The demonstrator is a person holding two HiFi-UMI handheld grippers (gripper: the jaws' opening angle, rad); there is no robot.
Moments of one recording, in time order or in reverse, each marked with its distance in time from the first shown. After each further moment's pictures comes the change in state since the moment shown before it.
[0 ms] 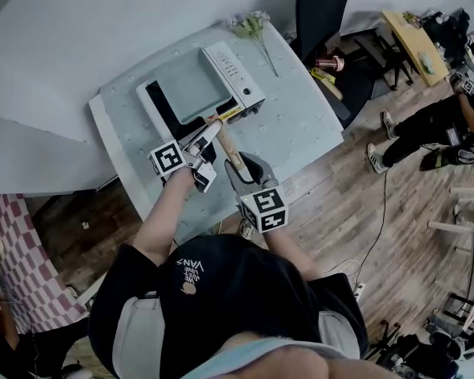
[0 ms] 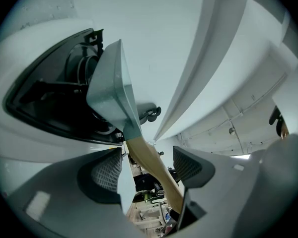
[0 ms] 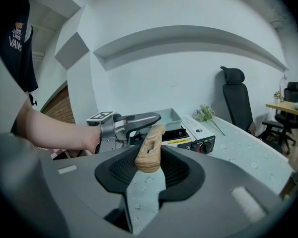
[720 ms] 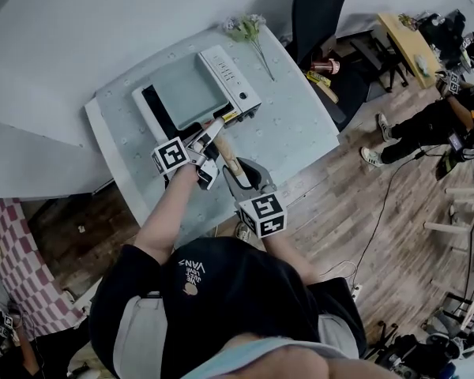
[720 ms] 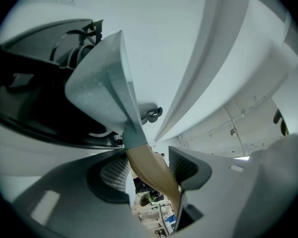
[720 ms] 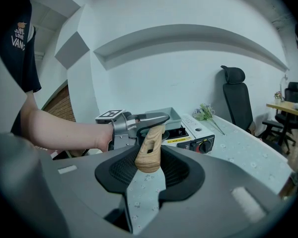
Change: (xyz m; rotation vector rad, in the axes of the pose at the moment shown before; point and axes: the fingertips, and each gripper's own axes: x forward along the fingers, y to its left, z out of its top) left arm 0.023 0.009 -0.003 -0.102 -0.019 0.020; right arm -0.003 -0.002 -0.007 -0.002 0.026 0.006
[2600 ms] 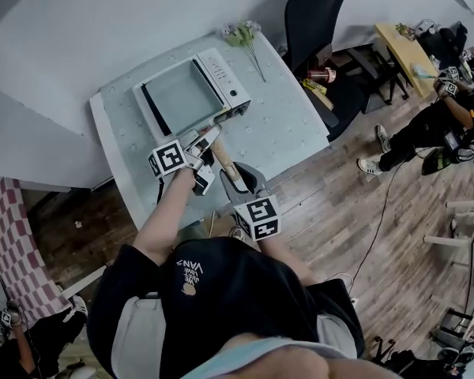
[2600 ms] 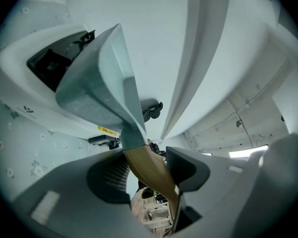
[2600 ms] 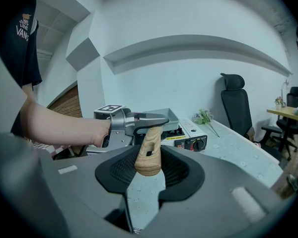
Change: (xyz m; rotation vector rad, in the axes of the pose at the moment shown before) left arm -0.018 -0.030 -0.047 0.141 0.008 0.068; right arm -0.057 0.002 -0.012 -0.049 -0.061 0.032
